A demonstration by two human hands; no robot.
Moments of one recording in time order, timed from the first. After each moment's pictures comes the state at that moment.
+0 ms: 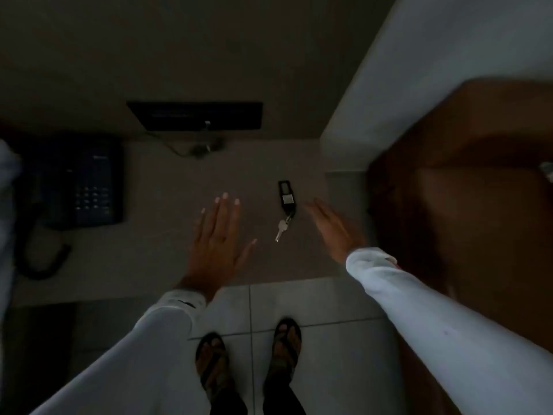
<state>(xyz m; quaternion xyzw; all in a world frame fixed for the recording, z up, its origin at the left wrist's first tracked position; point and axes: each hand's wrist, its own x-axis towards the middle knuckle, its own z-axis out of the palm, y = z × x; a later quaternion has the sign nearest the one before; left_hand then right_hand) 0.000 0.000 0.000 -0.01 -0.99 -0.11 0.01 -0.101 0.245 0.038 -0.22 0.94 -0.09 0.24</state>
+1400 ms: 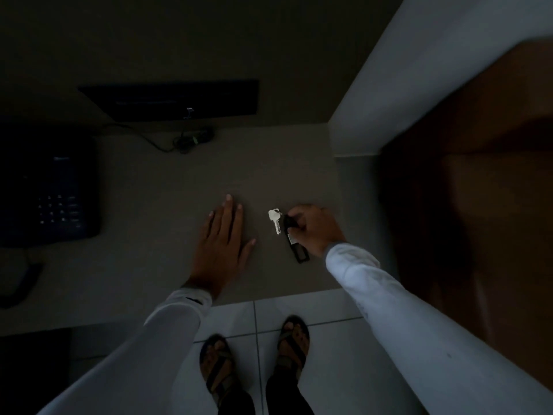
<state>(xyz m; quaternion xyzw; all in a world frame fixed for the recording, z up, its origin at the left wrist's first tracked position) -0.033 -0.006 -0.083 -0.03 -1.00 -0.07 0.00 -0.130 0.197 -0.027 -0.01 0.90 -0.29 0.32</state>
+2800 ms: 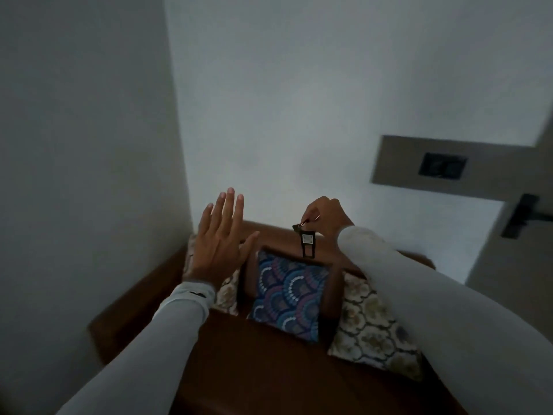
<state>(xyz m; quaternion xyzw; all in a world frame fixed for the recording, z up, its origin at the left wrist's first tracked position) 0.188 0.531 0.640 -0.53 -0.72 -0.22 0.39 0.371 0.725 0.699 0.32 0.88 -0.23 -0.27</state>
